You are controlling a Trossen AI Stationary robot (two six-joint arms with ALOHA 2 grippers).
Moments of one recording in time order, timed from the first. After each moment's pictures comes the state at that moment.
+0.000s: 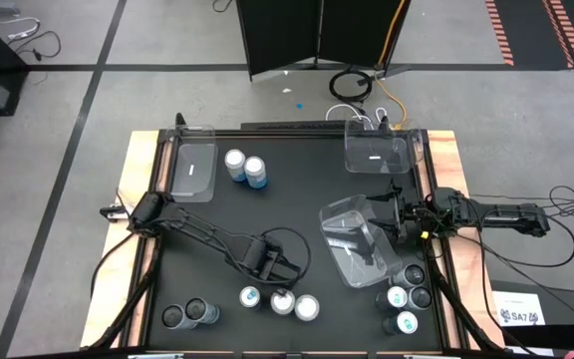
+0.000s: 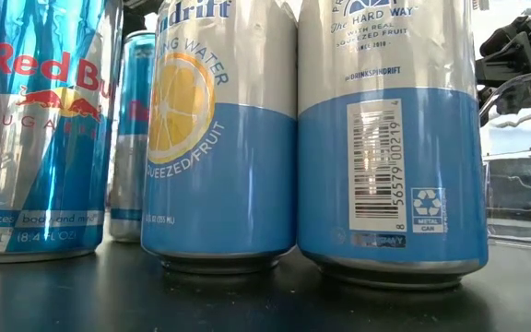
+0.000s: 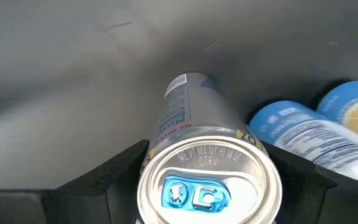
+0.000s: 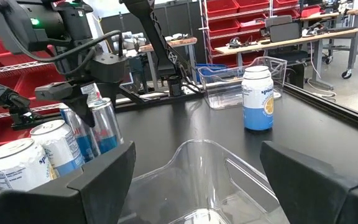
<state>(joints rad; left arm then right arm) -0.39 2.06 1.83 -1.31 0.03 -1.43 -0.04 0.04 0.02 0.02 0.00 0.18</state>
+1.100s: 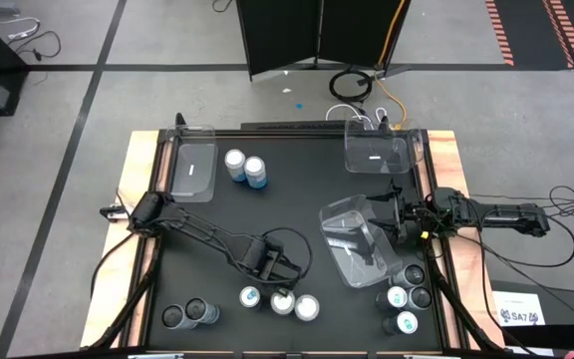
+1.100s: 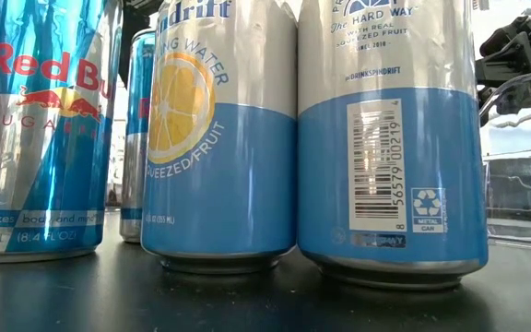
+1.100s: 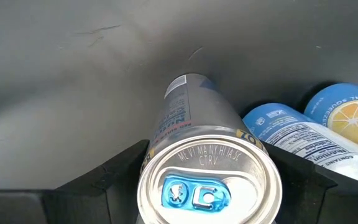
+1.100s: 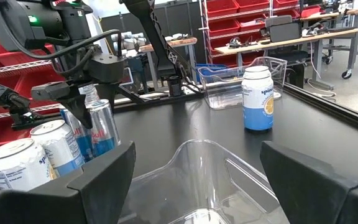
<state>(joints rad) -0.39 2.06 1.83 -1.28 0.02 -1.43 -0.04 0.04 0.02 0.02 0.00 0.18</state>
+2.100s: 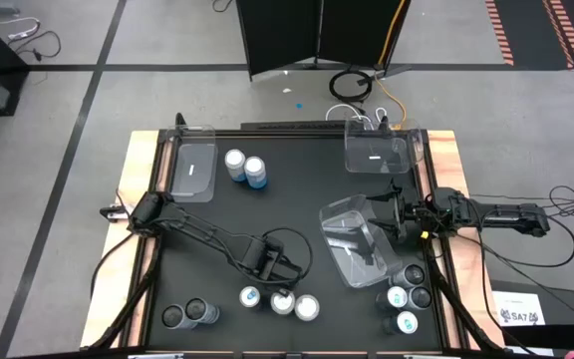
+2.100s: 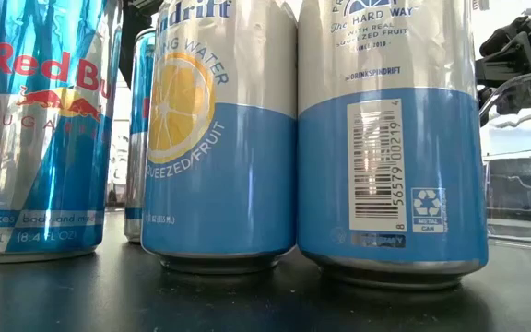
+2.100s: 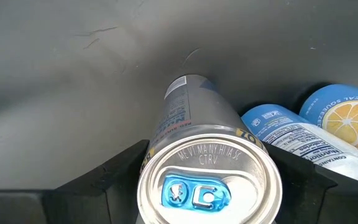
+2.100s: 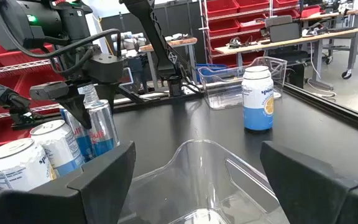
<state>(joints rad) -0.39 2.06 1.83 -1.26 0.02 -1.43 -0.04 0.04 0.02 0.02 0.00 0.18</state>
